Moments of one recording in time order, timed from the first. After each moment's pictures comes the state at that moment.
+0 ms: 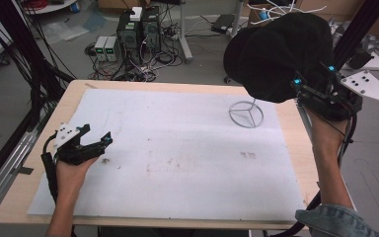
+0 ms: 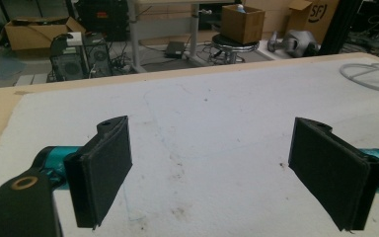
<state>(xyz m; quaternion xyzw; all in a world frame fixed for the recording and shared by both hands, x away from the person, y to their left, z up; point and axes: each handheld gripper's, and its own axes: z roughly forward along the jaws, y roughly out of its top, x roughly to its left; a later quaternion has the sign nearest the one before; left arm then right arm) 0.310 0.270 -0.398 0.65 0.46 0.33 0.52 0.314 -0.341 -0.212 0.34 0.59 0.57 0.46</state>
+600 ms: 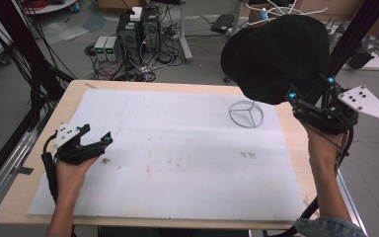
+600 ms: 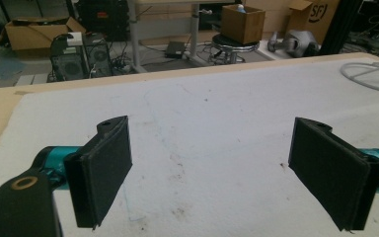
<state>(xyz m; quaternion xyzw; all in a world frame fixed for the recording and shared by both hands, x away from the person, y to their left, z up) 0.310 0.270 -0.398 0.65 0.46 0.33 0.52 0.295 -0.334 -0.229 0.34 0.59 0.58 0.45</state>
